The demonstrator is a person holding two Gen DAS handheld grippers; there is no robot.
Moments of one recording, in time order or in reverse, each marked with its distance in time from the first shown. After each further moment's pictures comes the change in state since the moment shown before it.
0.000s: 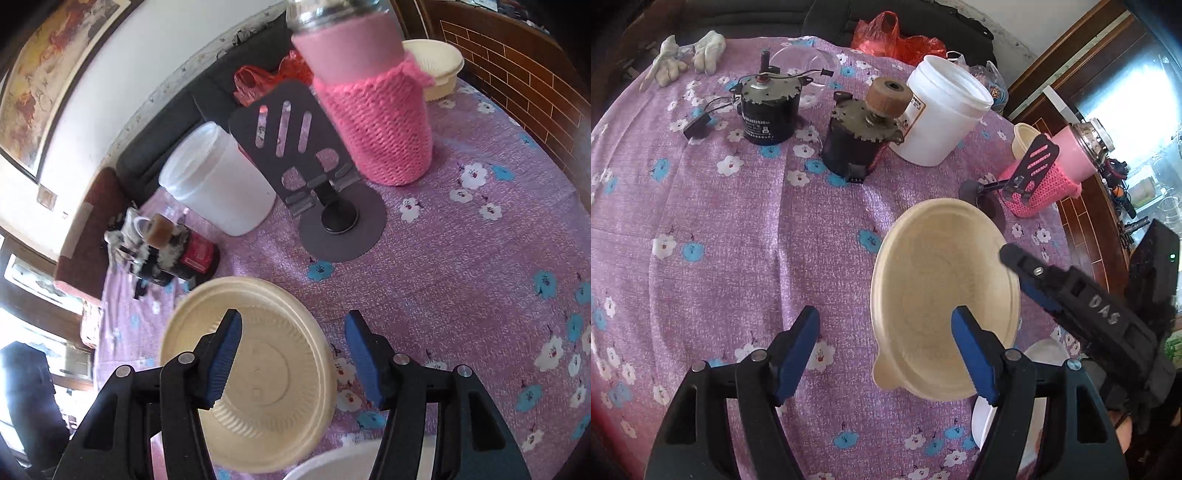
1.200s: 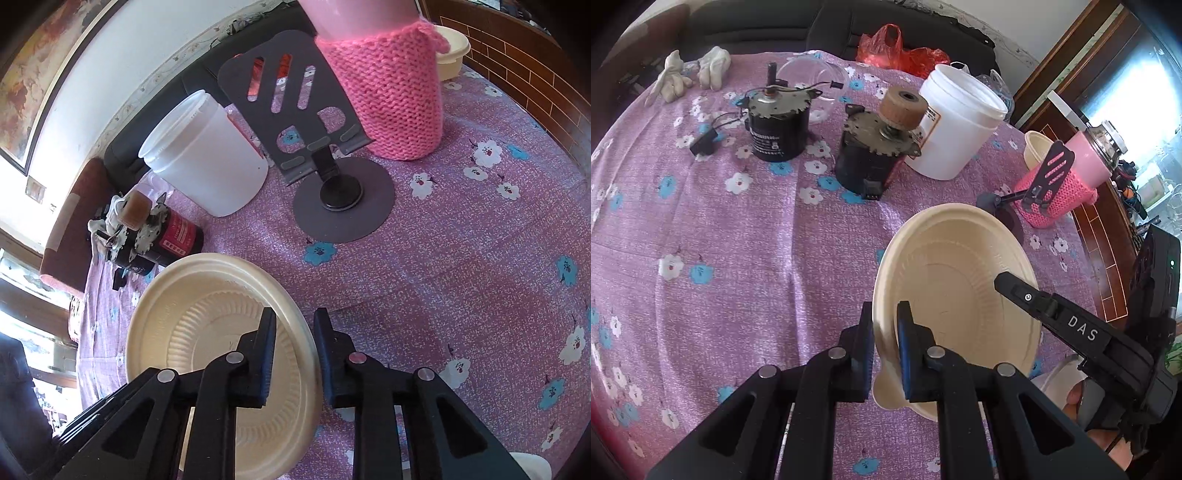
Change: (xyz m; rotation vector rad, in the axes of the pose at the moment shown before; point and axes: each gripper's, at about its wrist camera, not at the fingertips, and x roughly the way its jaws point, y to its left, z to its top) left arm 0.005 0.006 0.003 0.030 -0.061 0.054; right arm 0.026 0.010 -0.013 0.000 0.014 -0.030
